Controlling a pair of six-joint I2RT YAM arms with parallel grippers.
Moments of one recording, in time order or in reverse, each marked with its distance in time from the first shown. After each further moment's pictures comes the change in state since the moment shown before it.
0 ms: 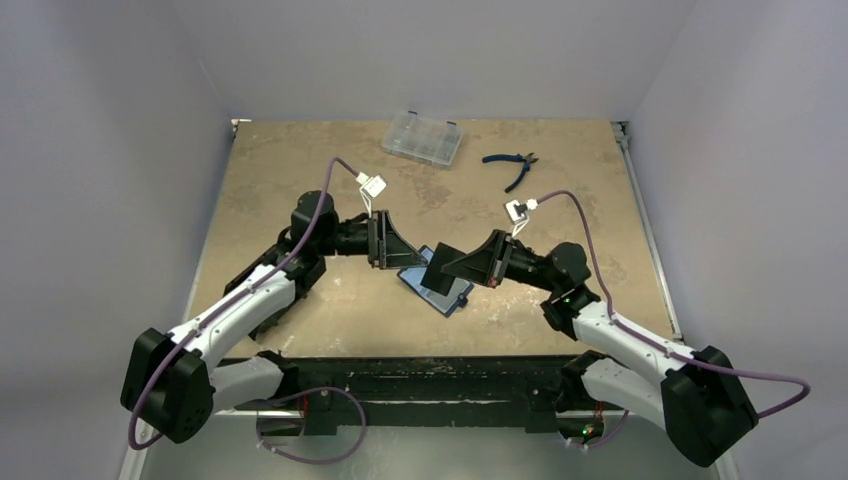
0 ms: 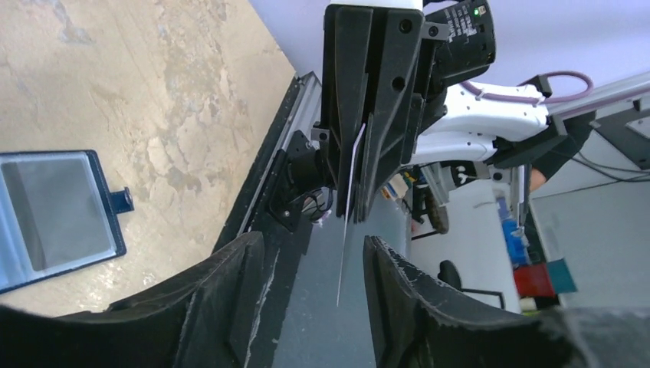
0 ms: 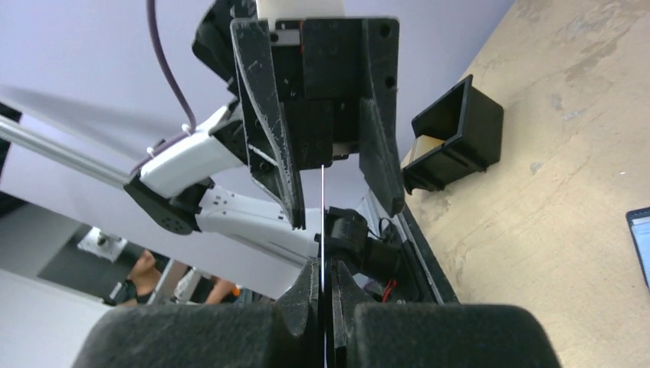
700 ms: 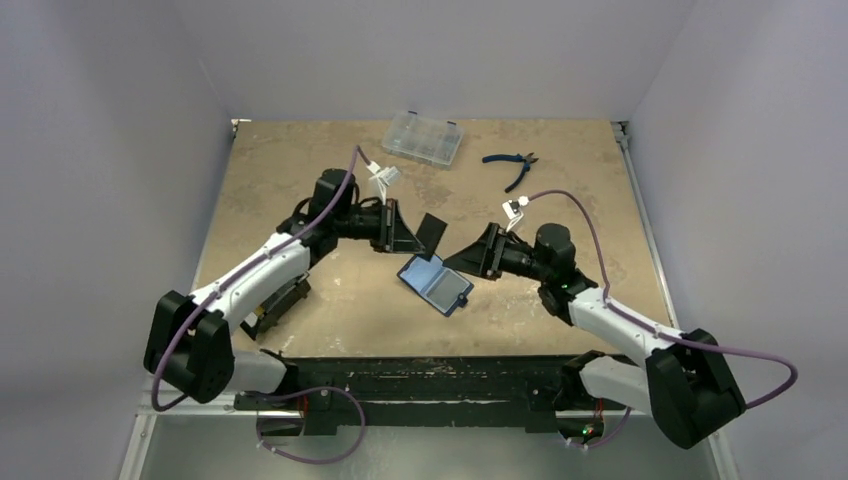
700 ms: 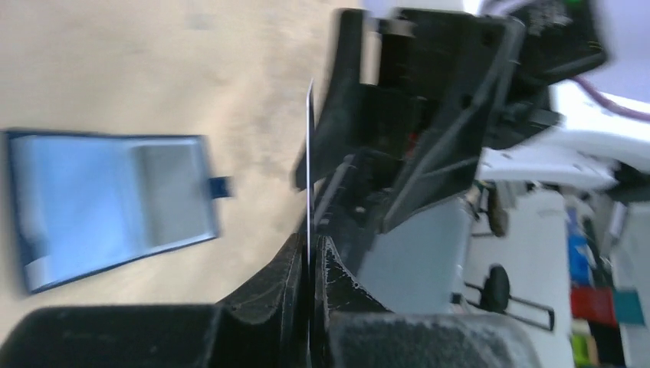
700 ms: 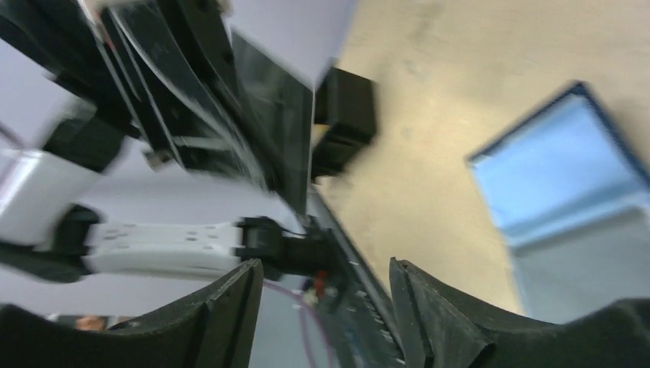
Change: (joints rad) left arm -0.028 0.185 0.160 -0.231 -0.085 0.203; right arm -0.103 0.096 -0.008 -0.144 0.018 -0.029
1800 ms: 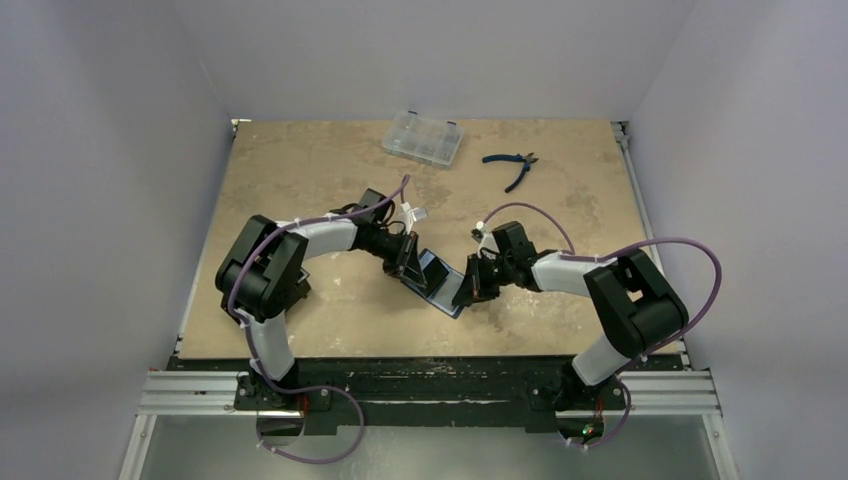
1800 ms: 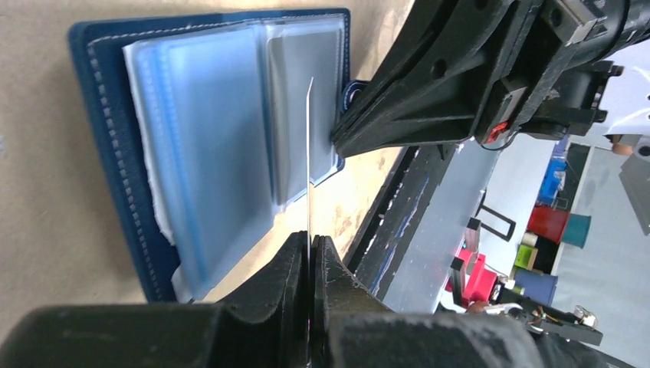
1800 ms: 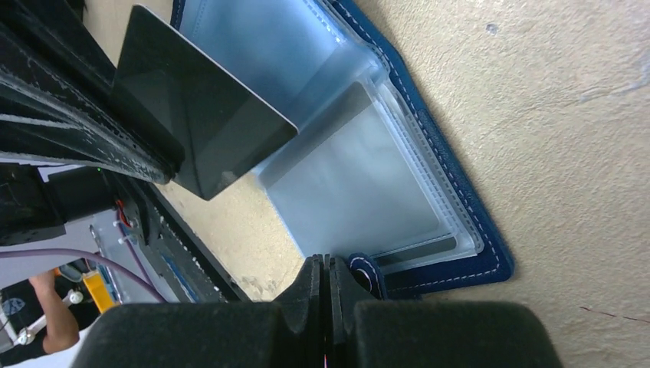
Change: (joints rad) left arm 0.040 0.525 0.126 -0.289 0.051 0.349; right arm 0.018 0.483 0.218 -0.651 0.109 -0.586
